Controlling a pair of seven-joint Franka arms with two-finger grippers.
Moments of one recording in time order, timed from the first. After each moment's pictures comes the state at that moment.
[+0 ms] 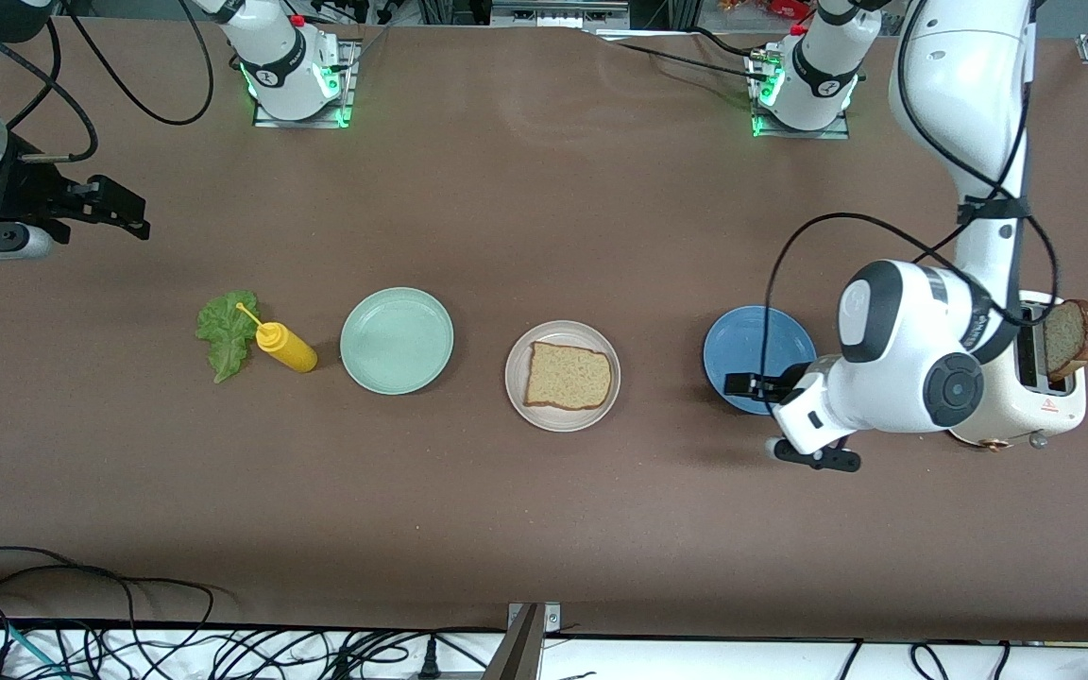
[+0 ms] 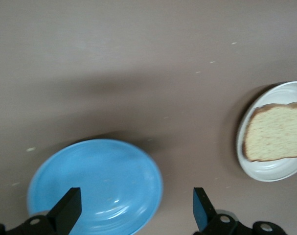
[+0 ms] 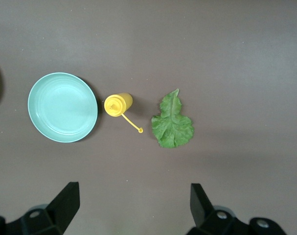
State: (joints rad) left arm -0.29 0.67 0.14 -1.34 -0.31 1.81 0.07; right arm -0.02 -0.01 0.06 -1.68 0.01 1.63 -0.02
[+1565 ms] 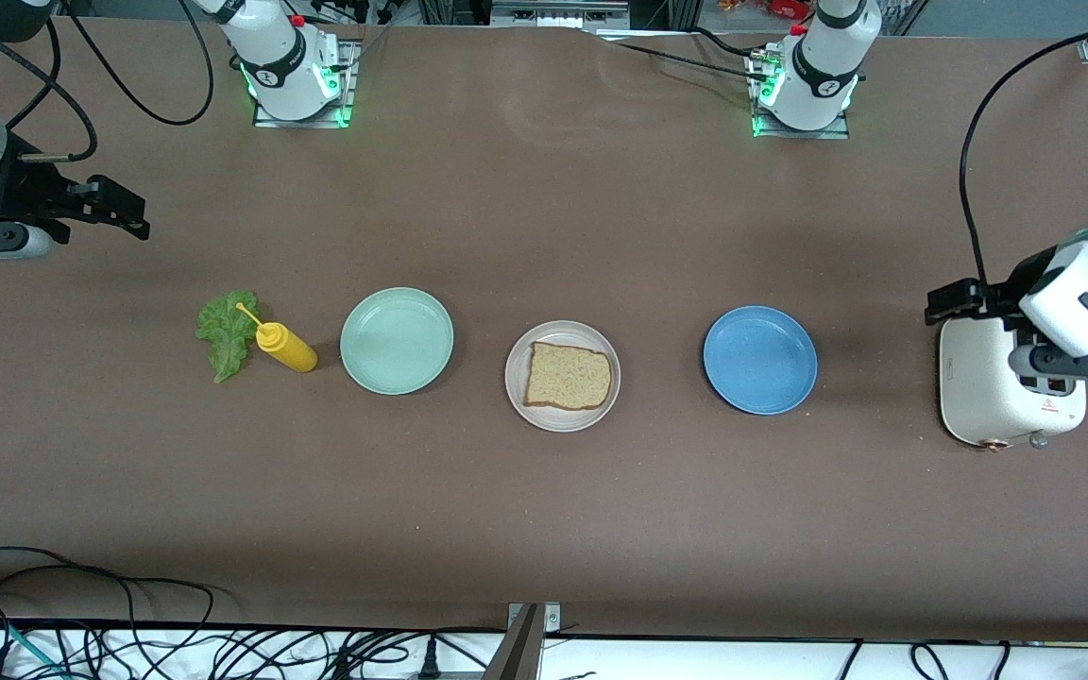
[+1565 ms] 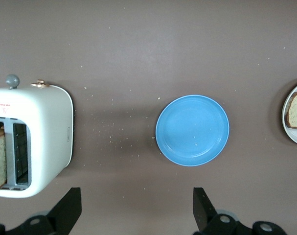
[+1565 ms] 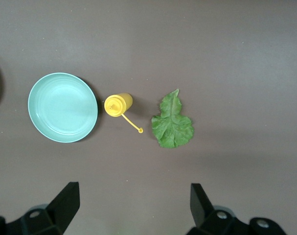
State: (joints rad) left arm -0.16 0.27 0.18 -1.40 -0.07 1.55 0.06; right arm -0.02 -0.01 0.06 -1.68 0.01 1.63 -0.02
